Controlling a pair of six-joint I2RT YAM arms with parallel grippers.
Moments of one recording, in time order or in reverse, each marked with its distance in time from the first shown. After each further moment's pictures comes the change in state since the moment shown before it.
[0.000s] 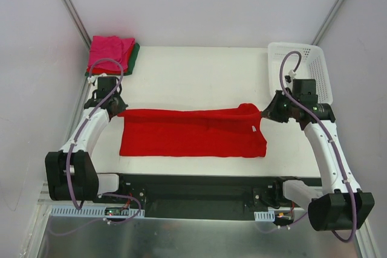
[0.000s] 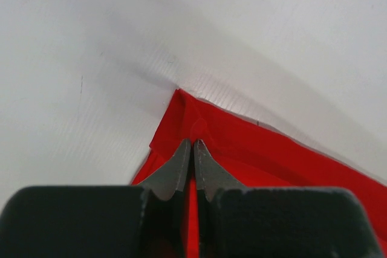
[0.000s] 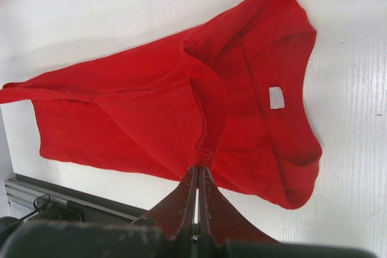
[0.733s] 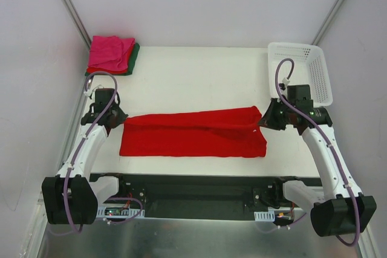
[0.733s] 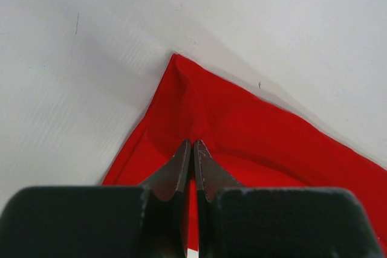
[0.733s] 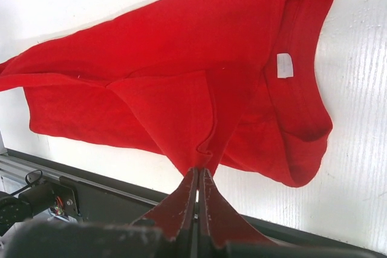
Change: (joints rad) left arm 0.000 -0.201 -0.148 -0.057 0.050 -0.119; right arm 0.061 -0.045 -0.054 -0.064 0.003 0.000
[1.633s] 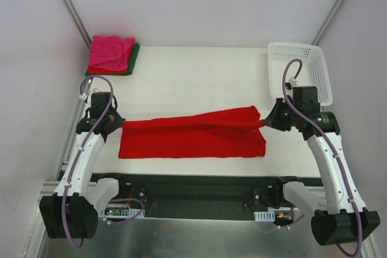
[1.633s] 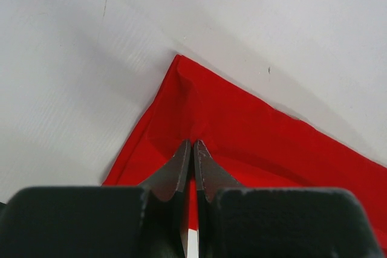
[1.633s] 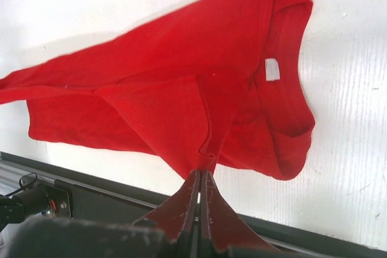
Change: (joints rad) left arm 0.000 -0.133 0.006 -0.126 -0.031 -0.003; right arm 0.001 -0.070 0.035 -0.070 0.060 -0.008
